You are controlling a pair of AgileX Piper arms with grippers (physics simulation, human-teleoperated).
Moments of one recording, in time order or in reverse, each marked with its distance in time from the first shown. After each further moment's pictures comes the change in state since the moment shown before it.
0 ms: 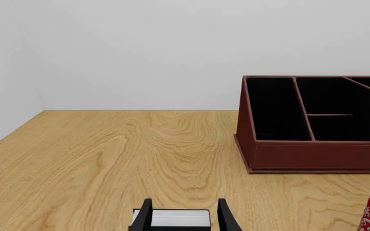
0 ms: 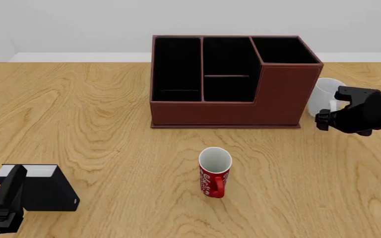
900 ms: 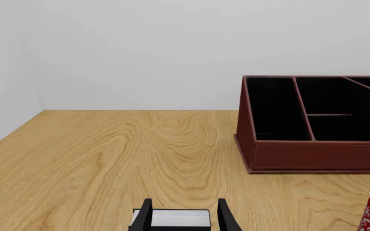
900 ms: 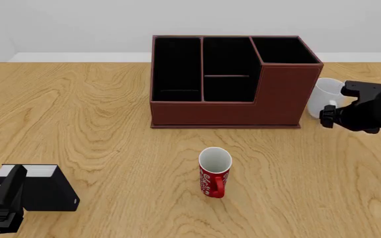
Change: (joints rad) left arm 0.000 0.000 0.000 0.000 0.000; right arm 0.009 -0.128 0.069 0.011 0.008
